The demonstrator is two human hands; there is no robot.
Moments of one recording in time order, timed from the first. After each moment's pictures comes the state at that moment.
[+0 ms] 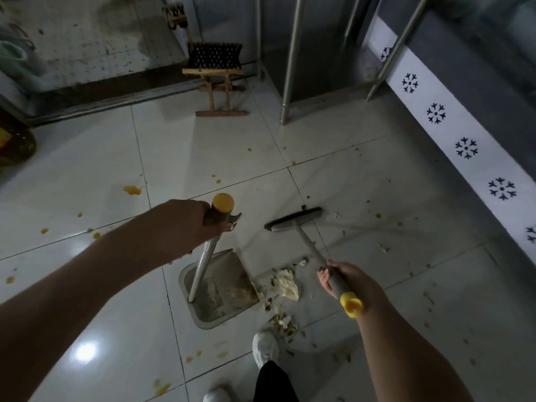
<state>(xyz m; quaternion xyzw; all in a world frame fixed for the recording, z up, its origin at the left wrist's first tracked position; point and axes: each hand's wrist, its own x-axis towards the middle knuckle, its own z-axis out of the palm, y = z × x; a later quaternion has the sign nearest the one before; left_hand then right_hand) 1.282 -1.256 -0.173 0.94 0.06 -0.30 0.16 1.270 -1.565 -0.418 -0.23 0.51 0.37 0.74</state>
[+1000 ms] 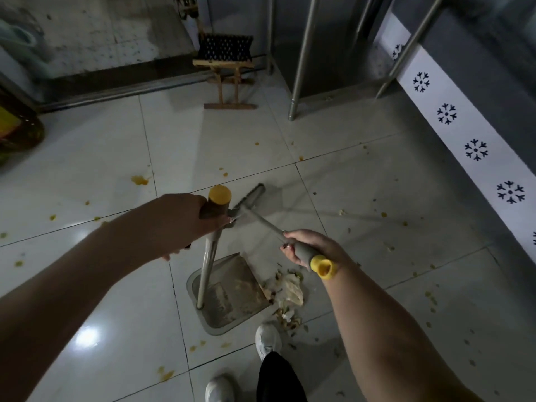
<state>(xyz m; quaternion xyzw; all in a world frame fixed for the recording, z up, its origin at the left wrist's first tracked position) 1.269 -1.219 -0.173 0.91 0.13 -0.32 0.23 1.324 -1.452 -0.392 -0.43 0.39 0.54 0.61</state>
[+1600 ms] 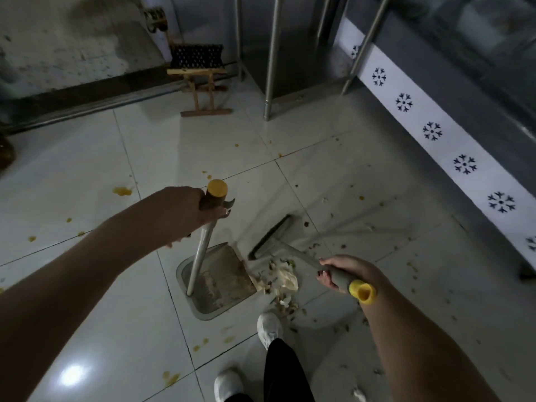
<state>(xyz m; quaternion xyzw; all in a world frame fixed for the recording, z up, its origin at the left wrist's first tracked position) 1.215 -1.212 -0.169 0.94 0.04 -0.28 0.21 1.188 -1.546 -0.391 -0.42 0.49 0.45 0.62</state>
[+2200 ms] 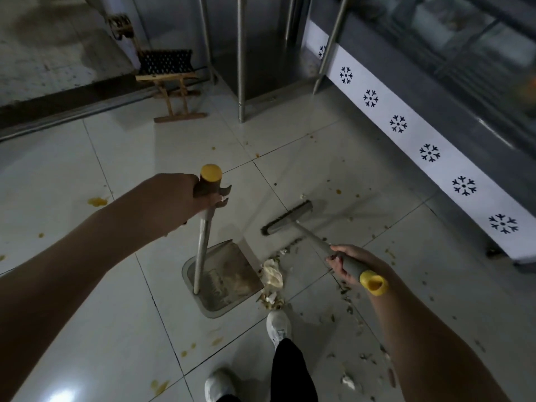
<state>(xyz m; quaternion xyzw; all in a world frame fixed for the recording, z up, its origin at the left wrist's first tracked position) 1.216 -1.264 -0.146 0.96 -0.04 -0.22 0.15 1.171 -1.613 -0.349 -0.34 0.50 0.38 0.70</state>
